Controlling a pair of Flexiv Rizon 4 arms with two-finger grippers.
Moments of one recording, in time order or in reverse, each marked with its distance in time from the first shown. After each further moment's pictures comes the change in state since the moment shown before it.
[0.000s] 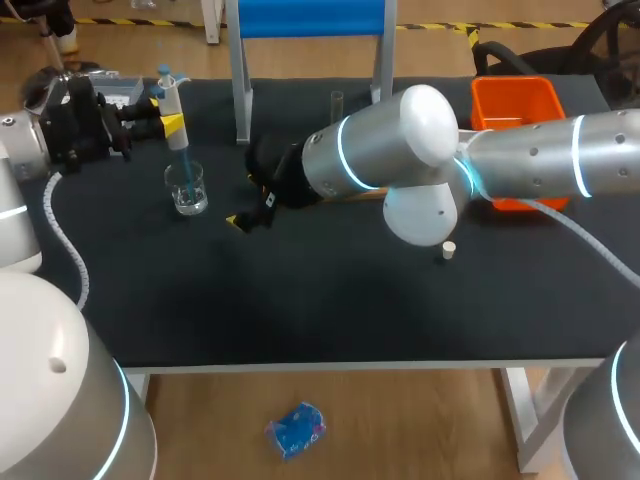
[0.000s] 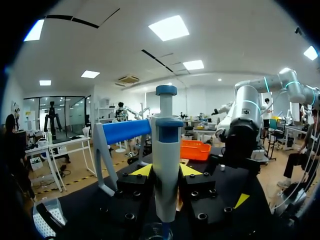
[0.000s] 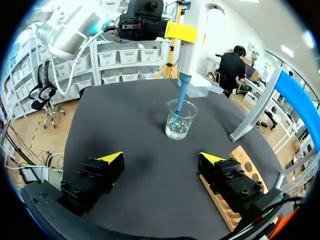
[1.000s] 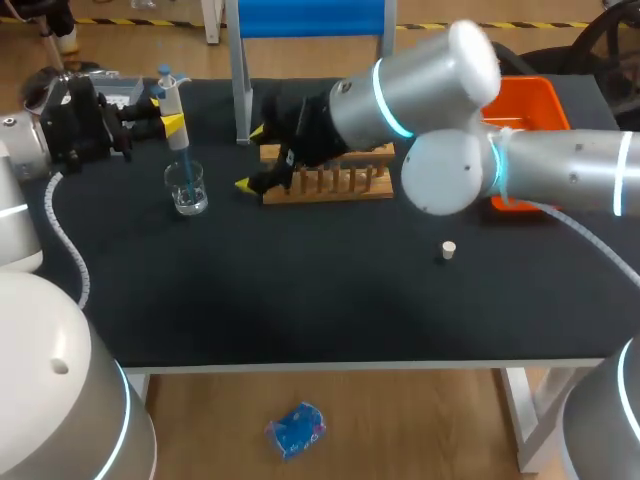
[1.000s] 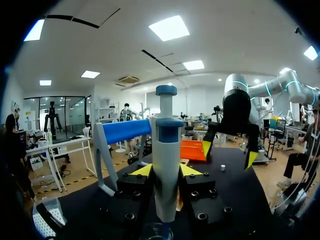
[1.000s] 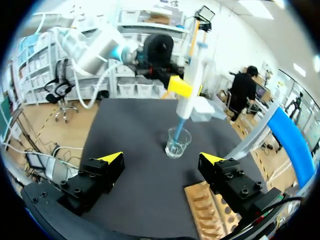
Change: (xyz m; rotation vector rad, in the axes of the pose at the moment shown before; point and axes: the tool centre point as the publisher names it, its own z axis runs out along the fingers) left arm -0.001 0.001 0.001 0.001 -0.001 -0.001; right arm -0.015 0.054 -0.072 -0.096 0.127 -0.151
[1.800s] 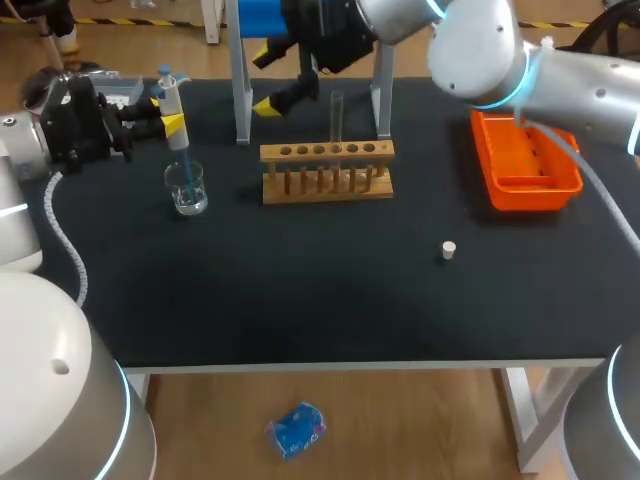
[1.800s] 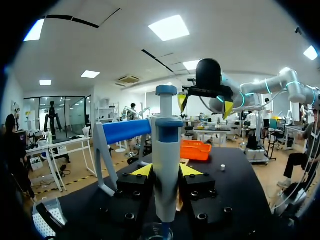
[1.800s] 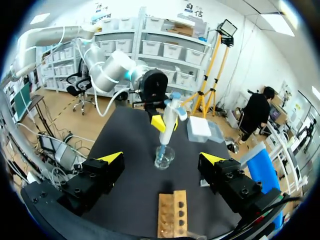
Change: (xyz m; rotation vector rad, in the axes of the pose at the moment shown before) left arm 0.000 0.000 0.000 -0.001 0.000 0.000; right arm -0.069 0.066 -0.058 -0.039 0.161 -0.159
